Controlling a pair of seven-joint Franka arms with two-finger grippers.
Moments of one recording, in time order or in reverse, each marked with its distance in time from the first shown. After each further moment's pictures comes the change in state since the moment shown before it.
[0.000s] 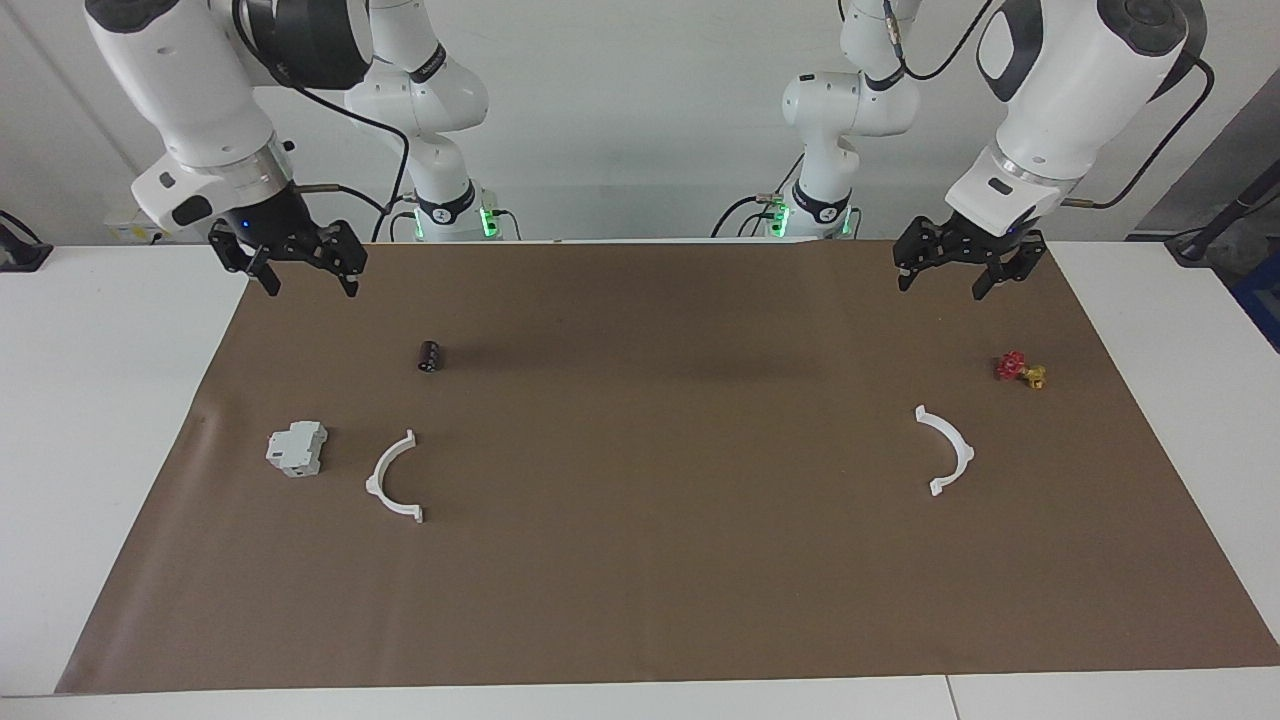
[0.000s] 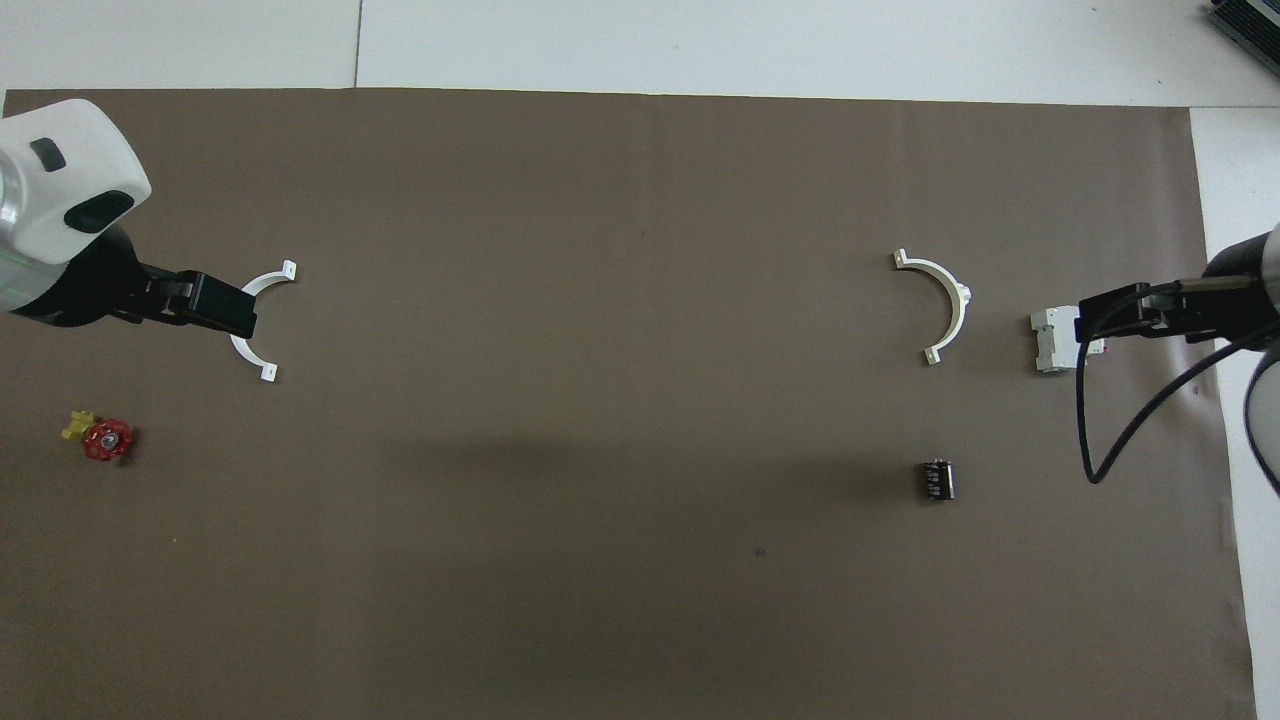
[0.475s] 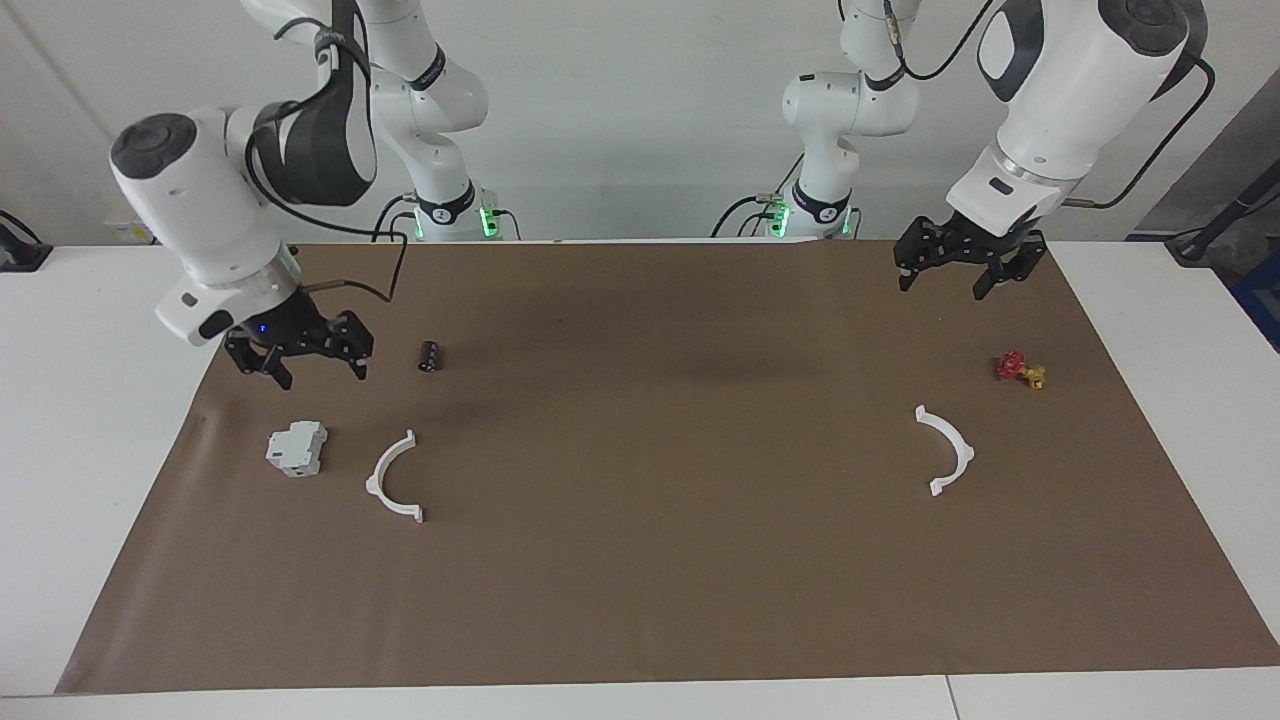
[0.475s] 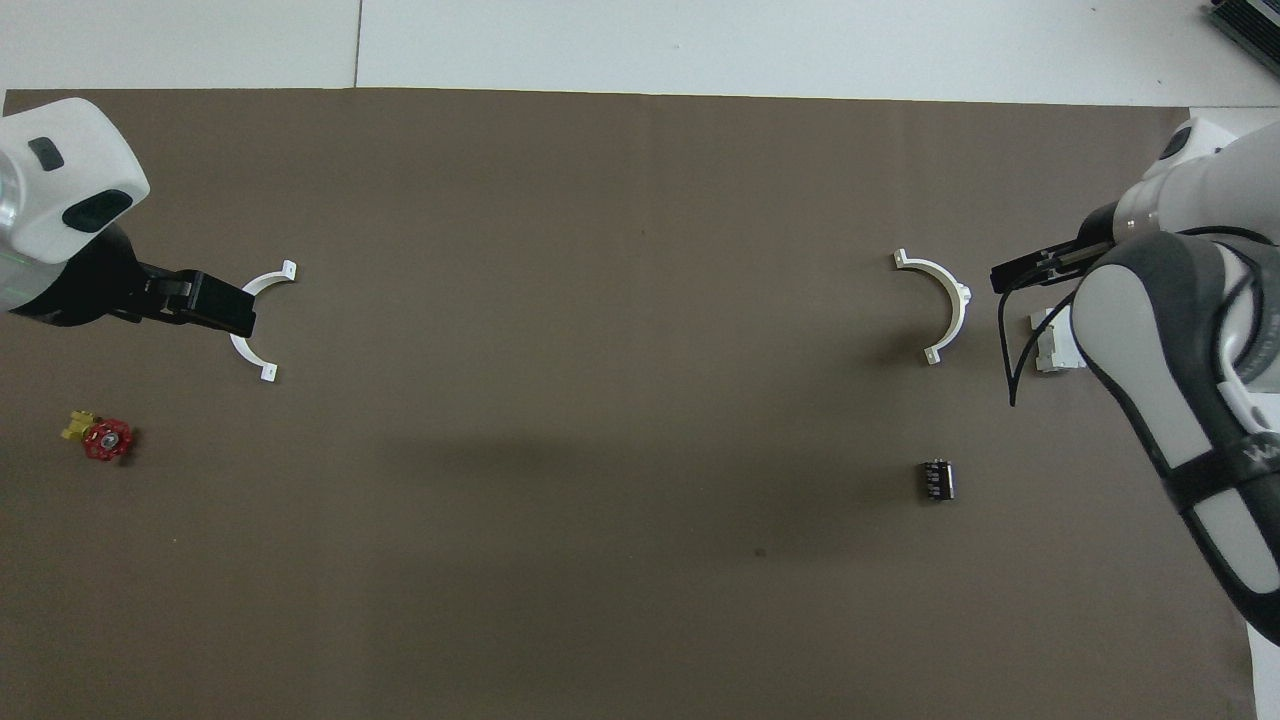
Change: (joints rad) left arm 0.000 0.000 0.000 0.000 0.000 0.003 0.000; right arm -0.038 0.273 0.002 -0.039 0.077 0.370 -0.332
